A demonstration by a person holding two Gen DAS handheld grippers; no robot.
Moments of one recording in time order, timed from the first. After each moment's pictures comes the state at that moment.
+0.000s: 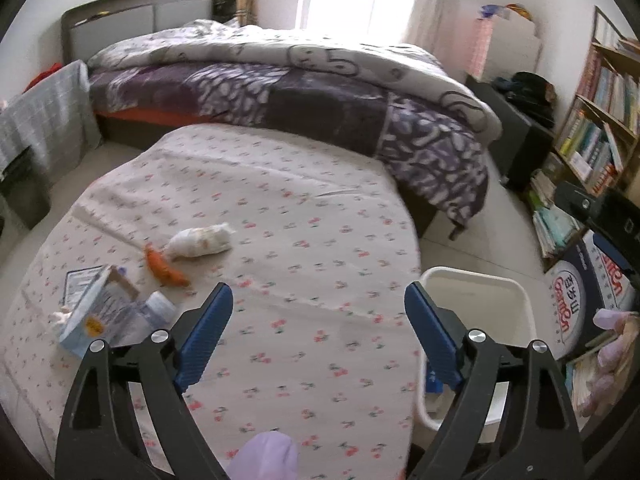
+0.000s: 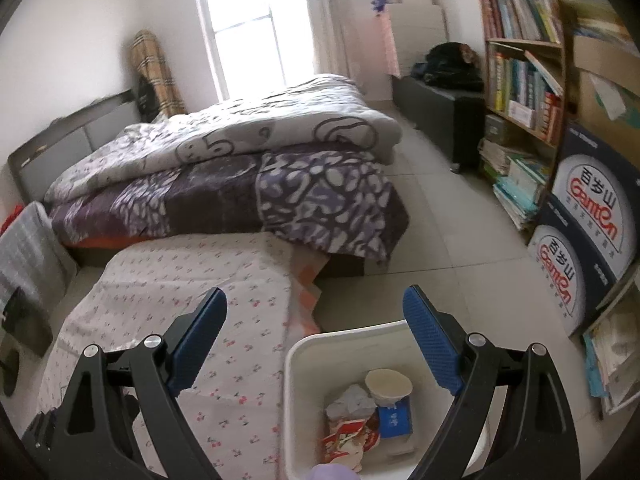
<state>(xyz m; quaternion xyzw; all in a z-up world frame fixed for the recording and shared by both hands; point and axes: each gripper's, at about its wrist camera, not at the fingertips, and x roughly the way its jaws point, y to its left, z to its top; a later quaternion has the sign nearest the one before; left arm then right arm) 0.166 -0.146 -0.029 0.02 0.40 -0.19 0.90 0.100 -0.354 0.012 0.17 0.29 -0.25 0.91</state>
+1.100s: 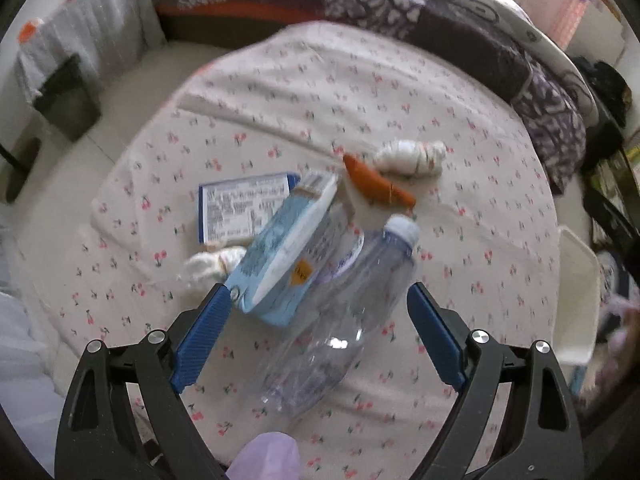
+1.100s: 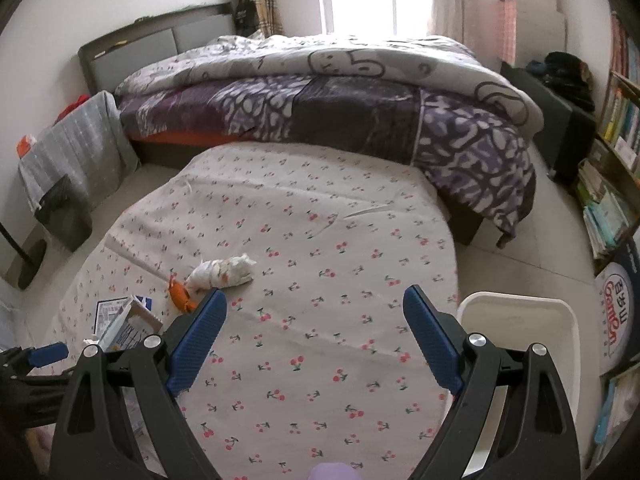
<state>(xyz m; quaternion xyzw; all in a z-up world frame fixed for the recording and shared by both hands) 0.228 0.045 -0.066 0.02 0.57 -0.10 0.82 0.192 -0.197 -0.032 0.10 0.40 -0.10 0.91</state>
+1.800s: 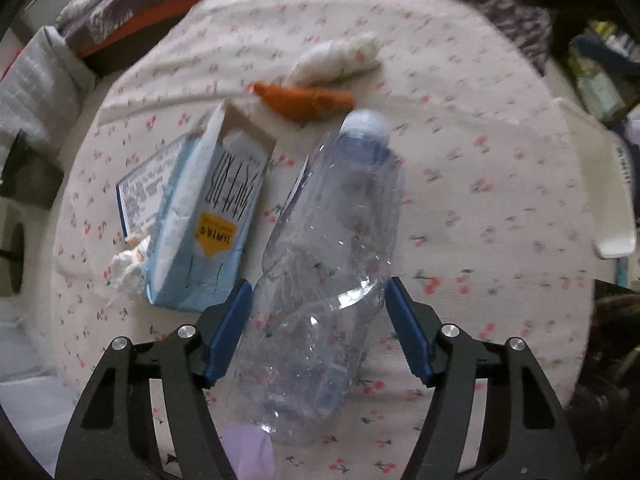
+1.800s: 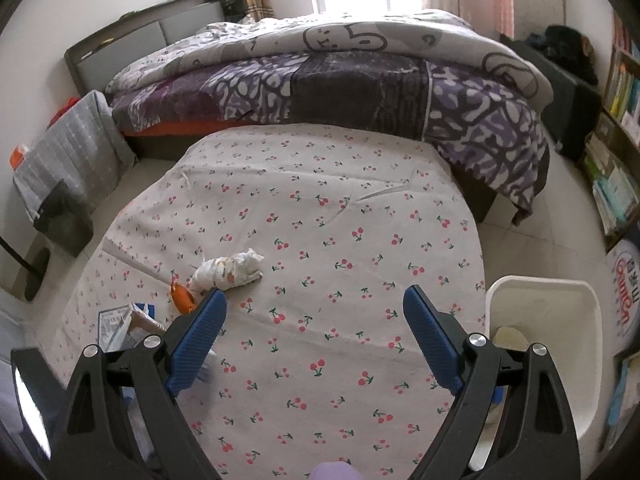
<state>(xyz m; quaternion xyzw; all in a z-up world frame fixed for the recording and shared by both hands) 0.200 -0.006 -0.116 0.17 0.57 -0.18 0.78 0.217 -0.201 -0.047 0.15 0.42 -0.10 0.89</state>
